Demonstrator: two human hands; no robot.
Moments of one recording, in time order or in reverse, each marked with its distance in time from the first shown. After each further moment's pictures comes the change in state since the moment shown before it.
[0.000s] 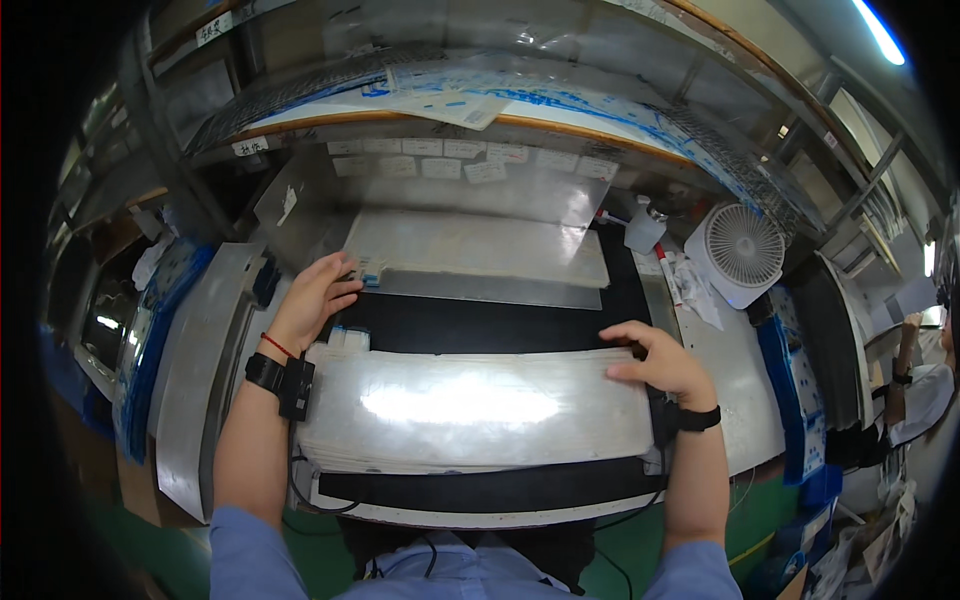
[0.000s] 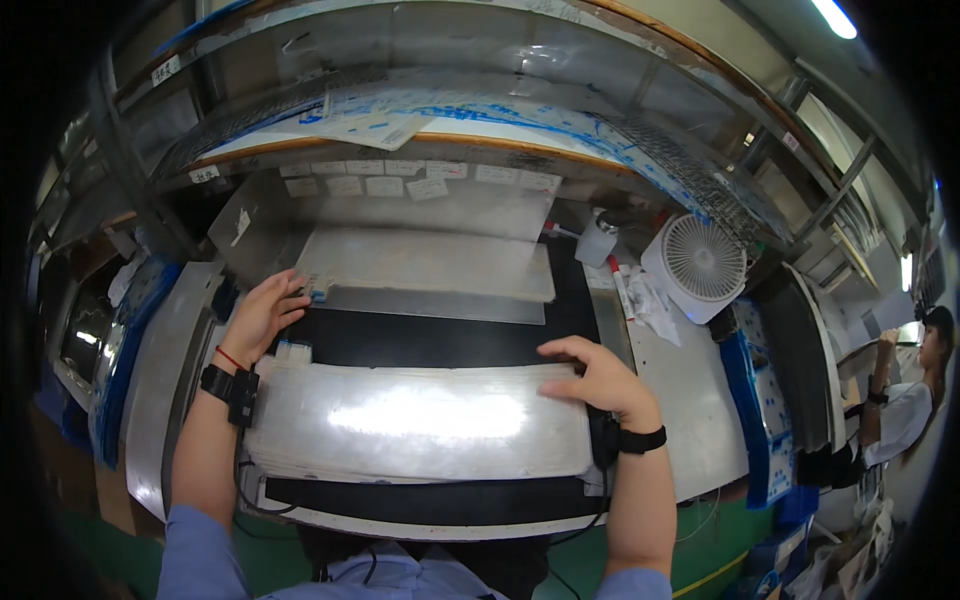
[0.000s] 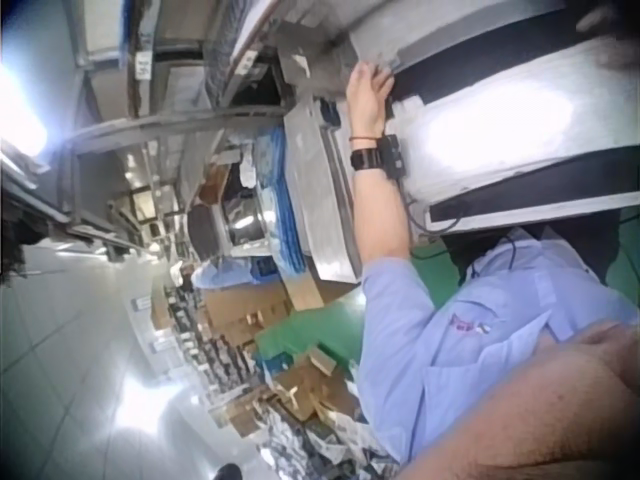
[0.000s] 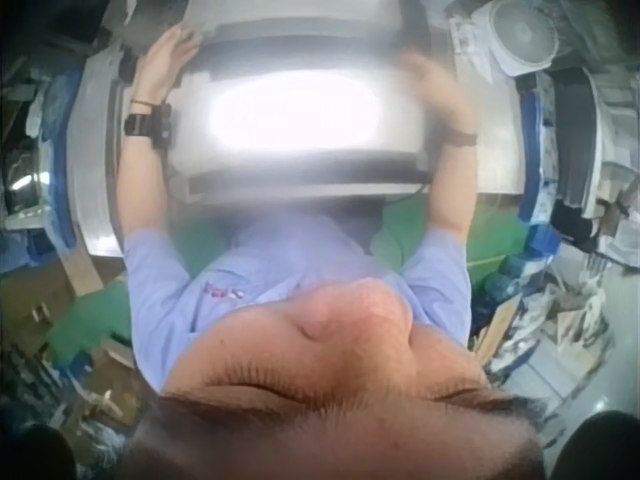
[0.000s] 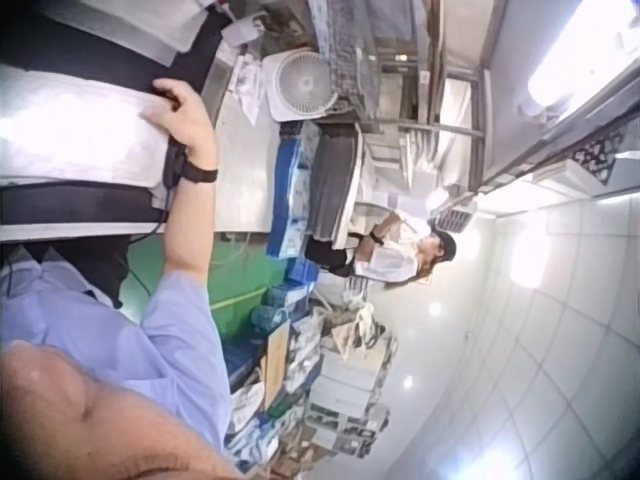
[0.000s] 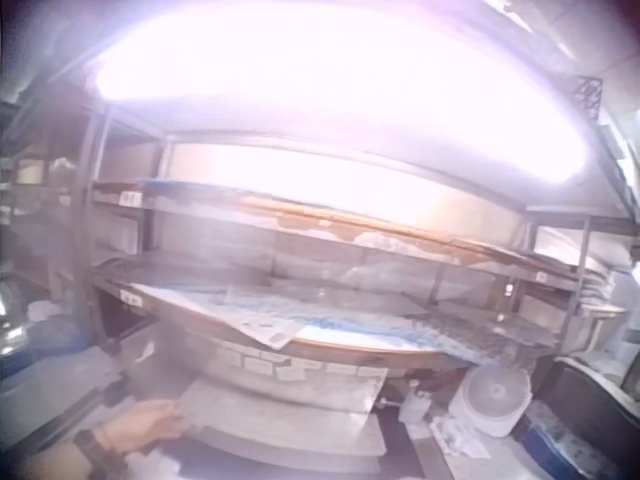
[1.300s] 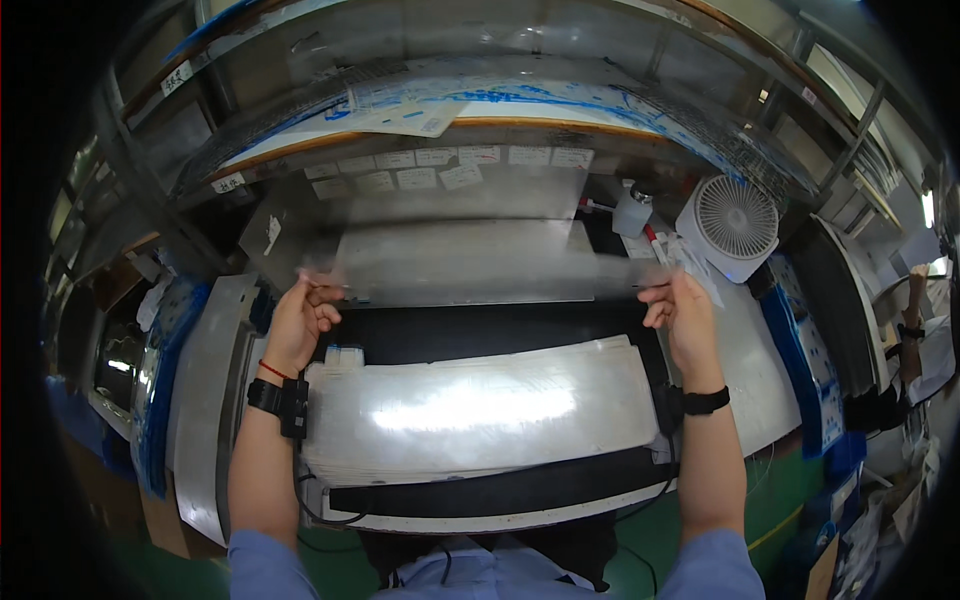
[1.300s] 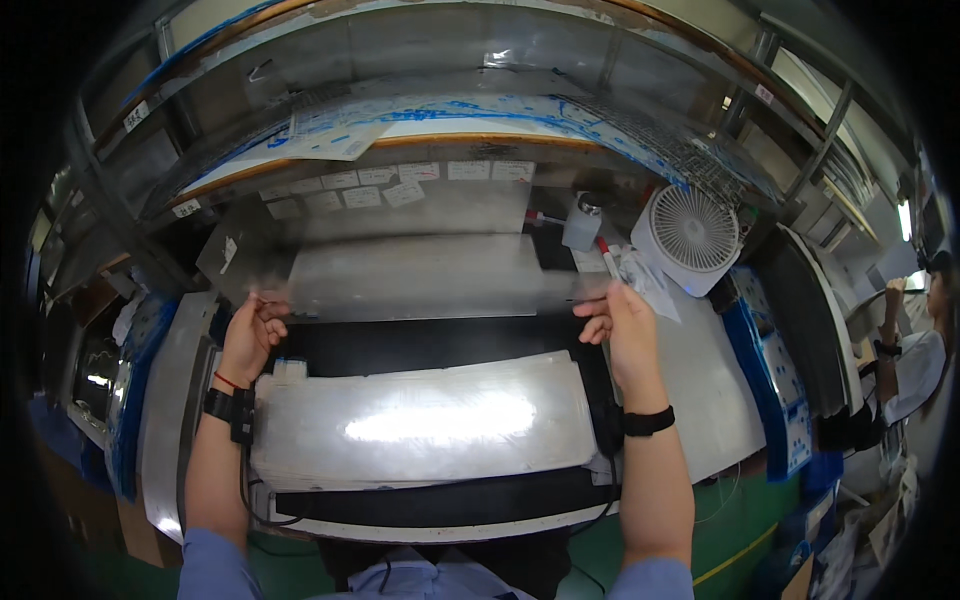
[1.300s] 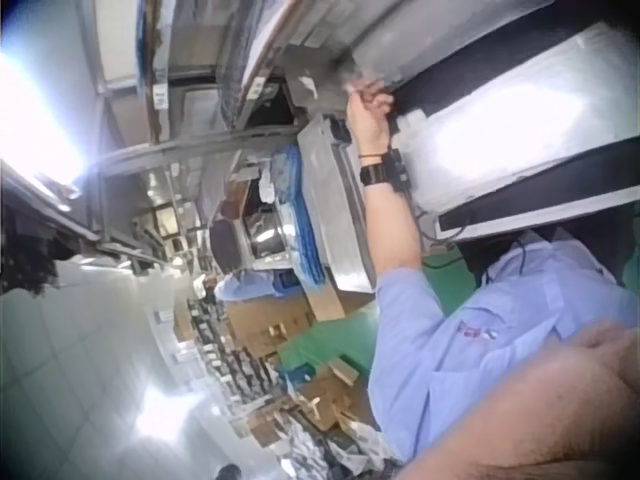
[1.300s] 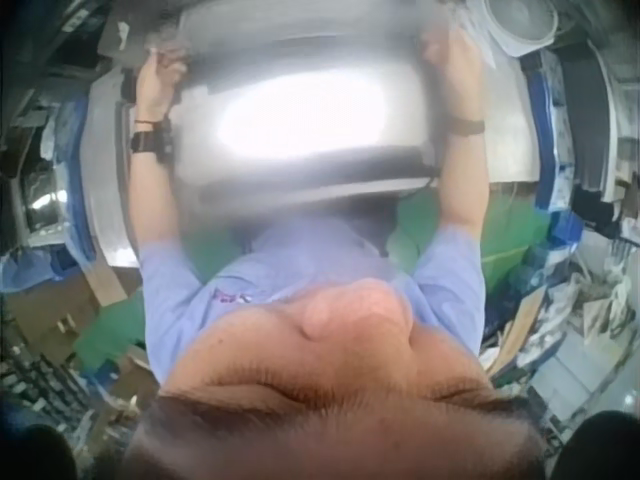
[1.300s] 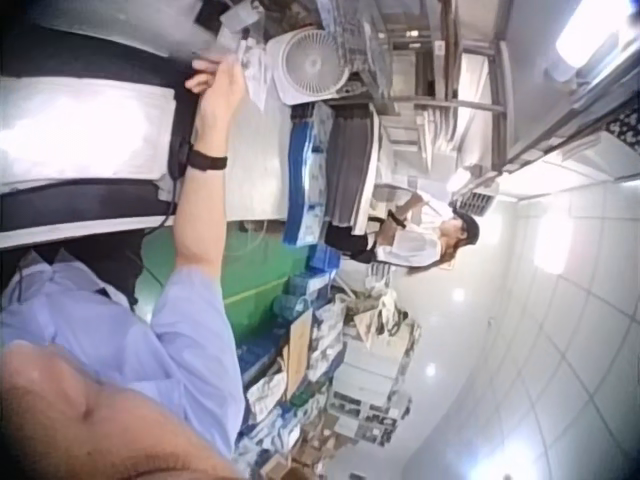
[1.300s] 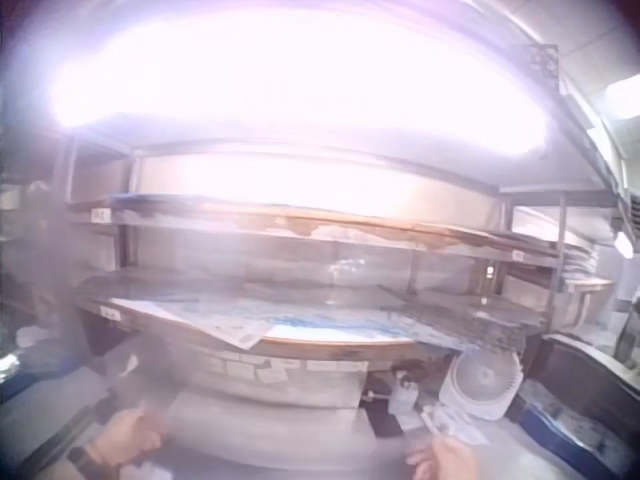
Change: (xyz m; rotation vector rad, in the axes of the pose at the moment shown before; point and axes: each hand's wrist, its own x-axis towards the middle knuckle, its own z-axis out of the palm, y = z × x) left_hand -0.005 0.010 0.001 -0.047 -0.054 0.113; right_hand 0.005 0.008 -0.010 0.698 0.688 0.003
